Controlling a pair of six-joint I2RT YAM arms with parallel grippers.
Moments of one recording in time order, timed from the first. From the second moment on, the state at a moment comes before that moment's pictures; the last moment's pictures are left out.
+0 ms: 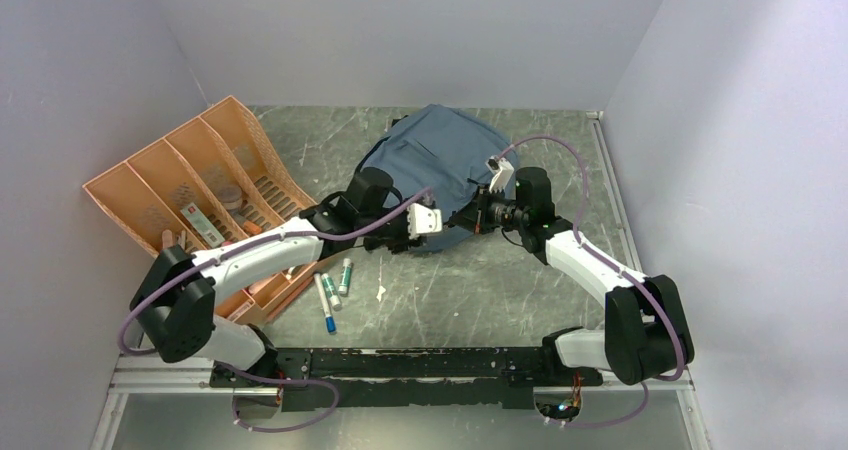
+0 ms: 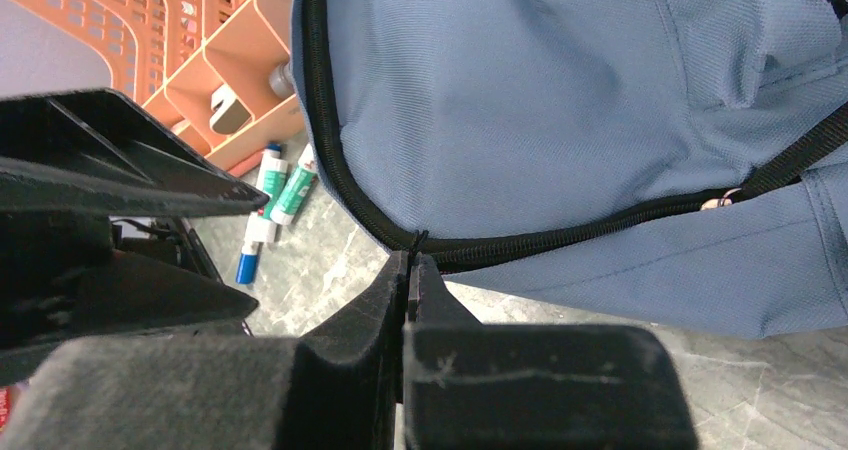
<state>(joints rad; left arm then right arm) -0.81 1.43 0.98 -0.11 0.43 0.59 0.30 1.30 0.67 0.12 -0.64 0.38</state>
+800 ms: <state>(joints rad) -0.85 1.58 1.00 -0.07 0.27 0.72 0.30 1.29 0.67 0.12 -0.61 0.39</state>
